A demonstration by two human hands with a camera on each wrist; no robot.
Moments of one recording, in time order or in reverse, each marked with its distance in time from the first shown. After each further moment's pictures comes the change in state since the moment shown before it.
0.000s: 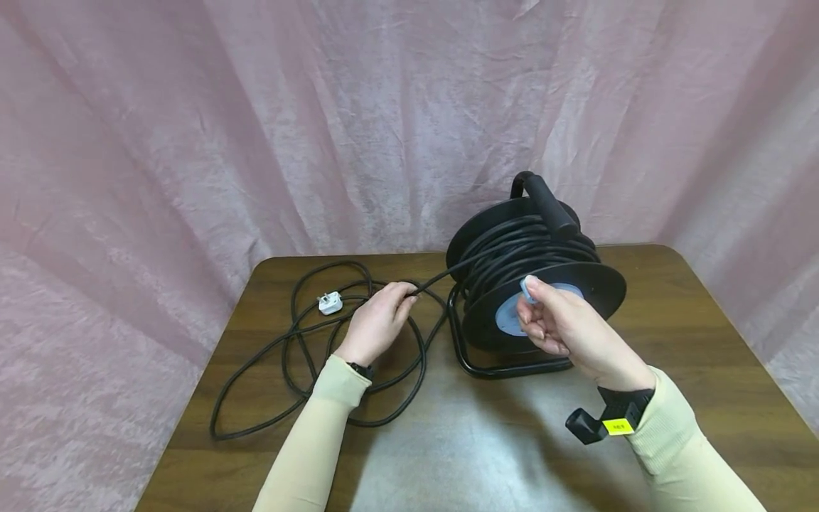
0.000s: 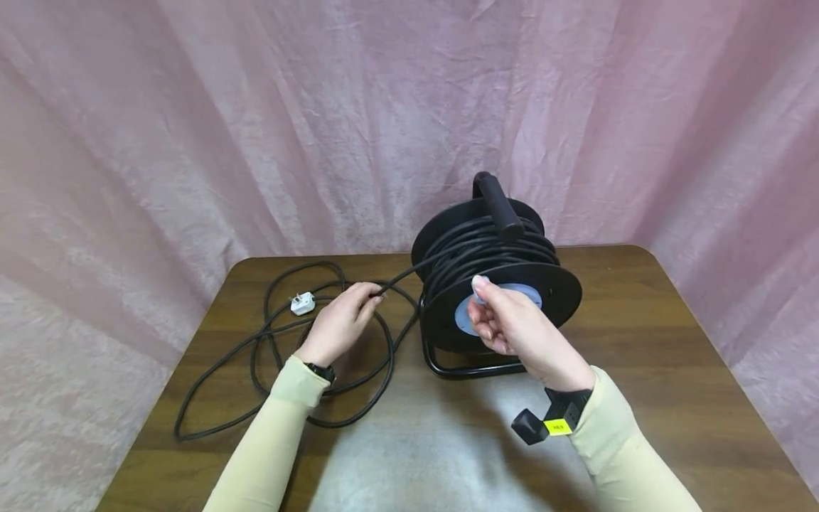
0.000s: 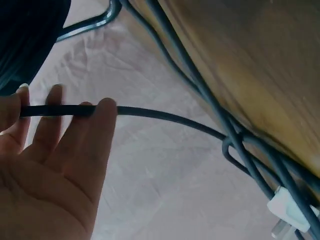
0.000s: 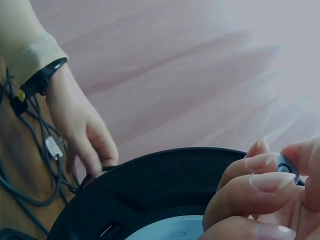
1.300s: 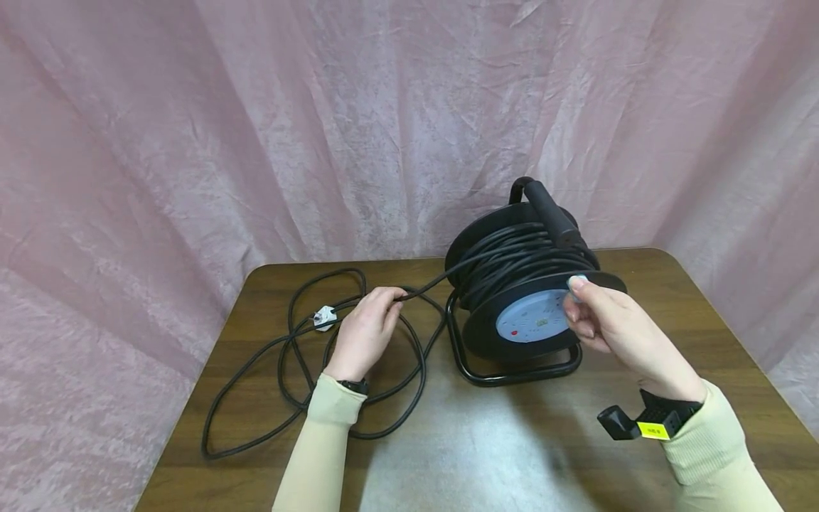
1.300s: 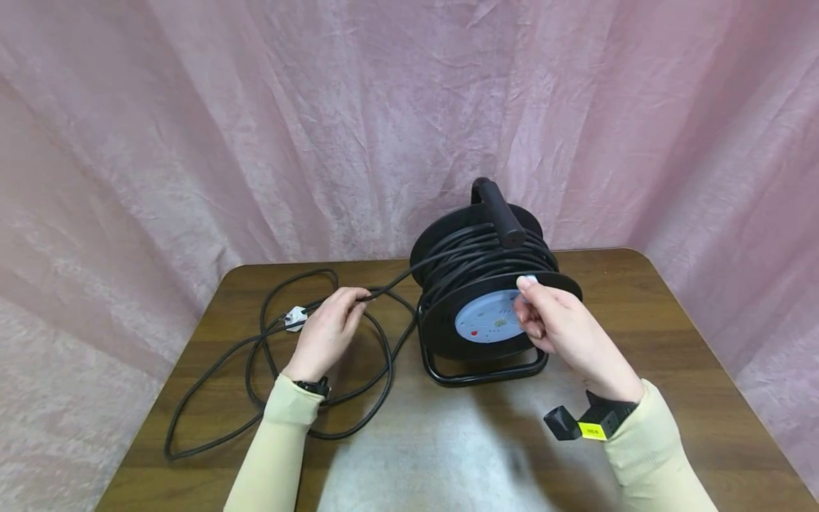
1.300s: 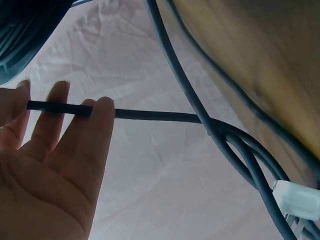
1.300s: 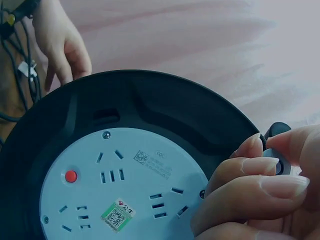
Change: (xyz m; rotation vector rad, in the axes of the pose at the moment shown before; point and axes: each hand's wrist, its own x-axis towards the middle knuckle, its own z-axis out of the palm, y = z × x) left_hand -0.009 -0.002 -0.007 0.022 0.161 0.047; right_hand -0.021 -0.007 -0.034 -0.289 0.152 -0.048
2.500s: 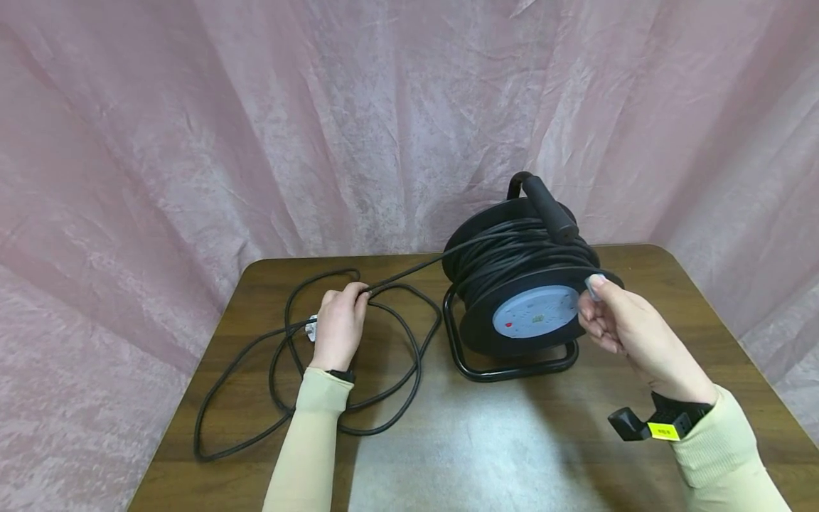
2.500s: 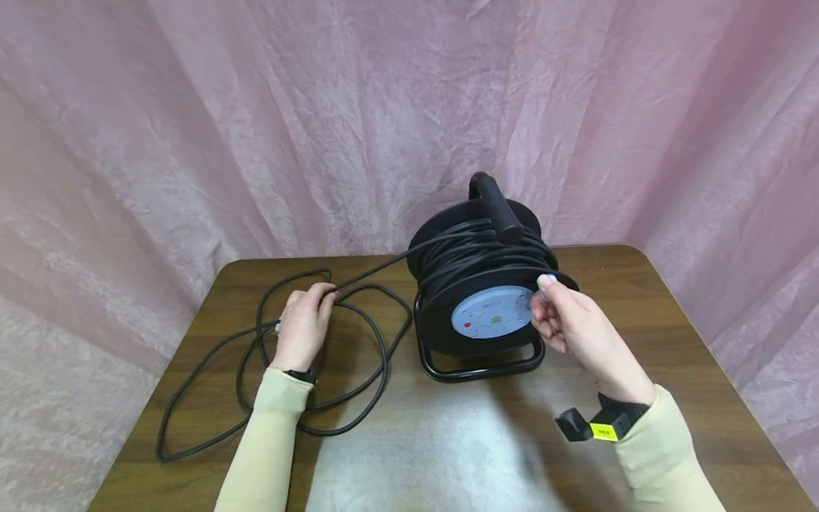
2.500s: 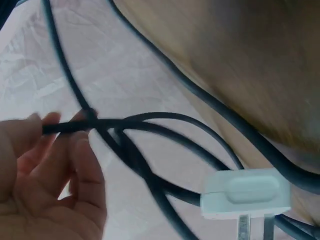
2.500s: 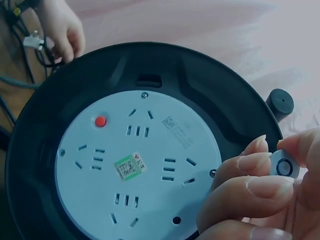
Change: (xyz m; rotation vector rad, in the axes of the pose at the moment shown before) left_hand -0.007 -0.039 0.000 0.073 0.144 -0.186; right_hand -0.009 0.015 -0.014 0.121 0.082 0.066
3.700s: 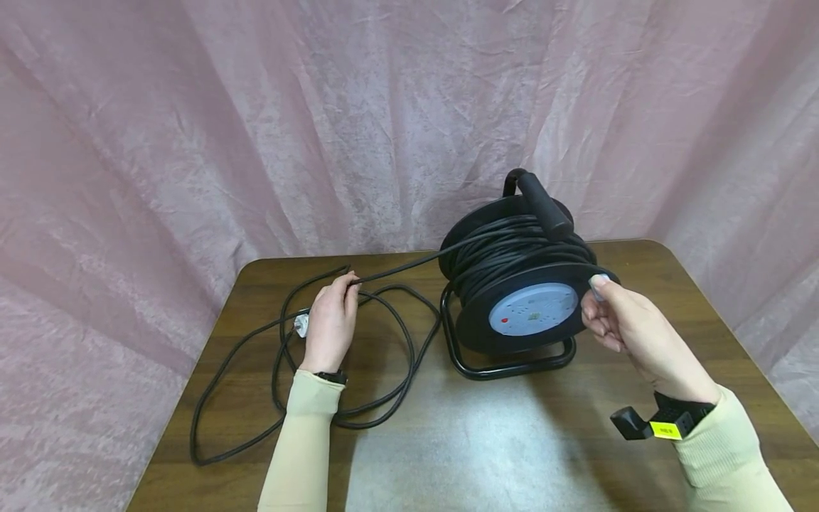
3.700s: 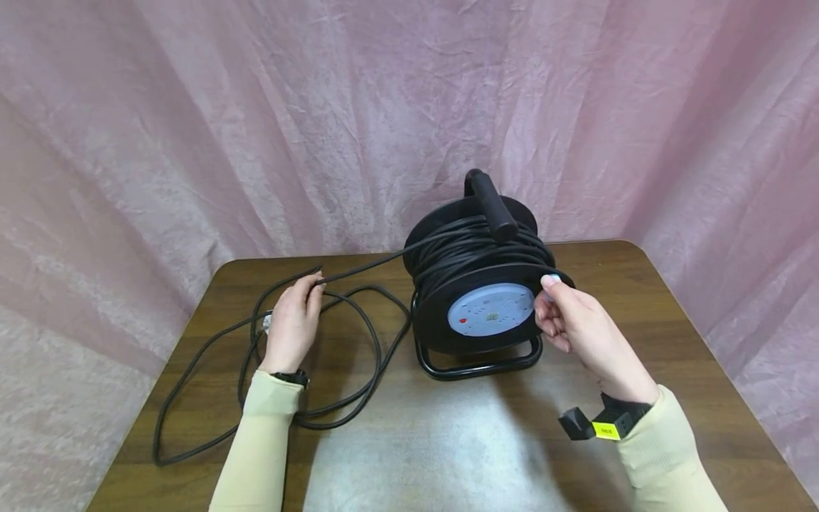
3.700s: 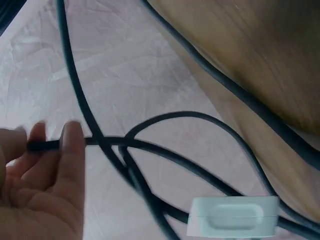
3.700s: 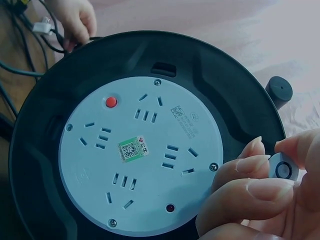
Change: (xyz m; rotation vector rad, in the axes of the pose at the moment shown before) left_hand 0.003 0.003 -0.014 -0.100 0.052 0.037; right_hand -0.001 0.009 -0.007 -0.005 0.039 0.021
